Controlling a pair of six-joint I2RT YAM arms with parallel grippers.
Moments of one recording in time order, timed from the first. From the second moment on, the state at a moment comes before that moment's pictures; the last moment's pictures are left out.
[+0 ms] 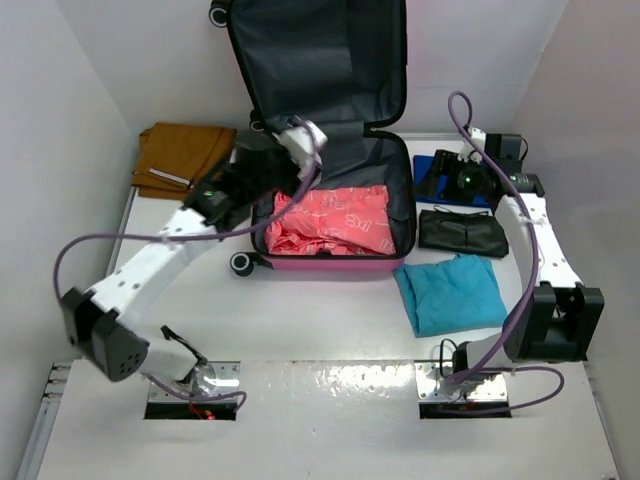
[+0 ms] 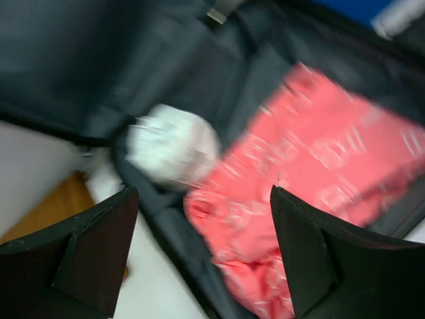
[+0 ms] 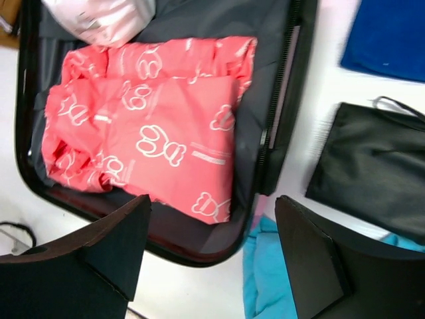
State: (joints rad) left arm -0.61 1.42 1.38 -0.30 -0.03 0.38; right arm -0.08 1.44 1.26 -0.58 -0.48 0.17
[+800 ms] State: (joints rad) left arm -0.01 2.37 2.20 -0.66 -0.05 0.28; right arm -0.04 1.55 1.35 -0.63 -0.46 0.13
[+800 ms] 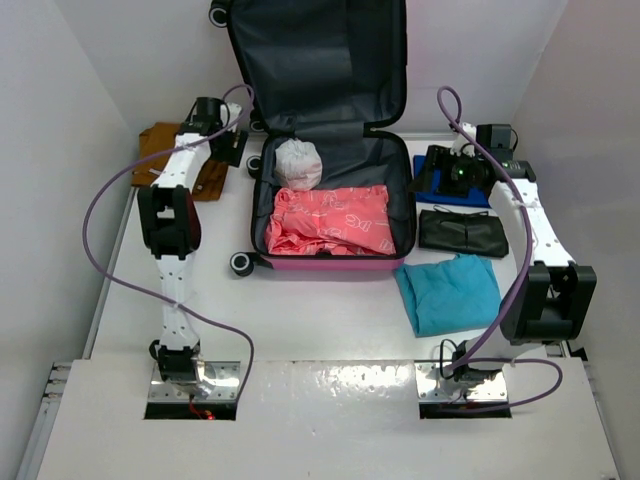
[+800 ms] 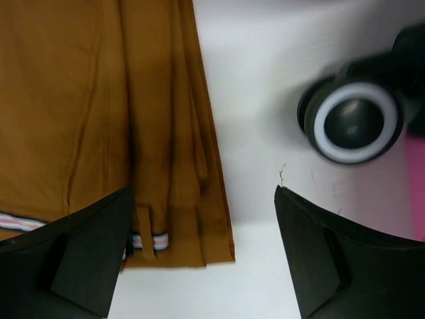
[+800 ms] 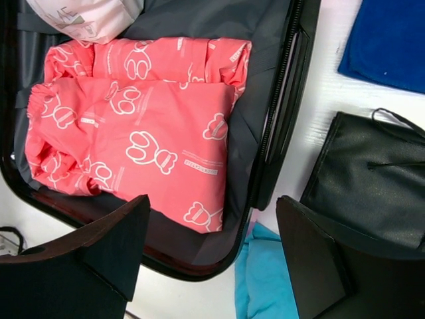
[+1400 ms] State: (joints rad) left arm 0.06 2.55 2.28 -0.65 -0.05 0.31; right arm -0.04 1.65 1.40 -0.63 -0.43 0.12
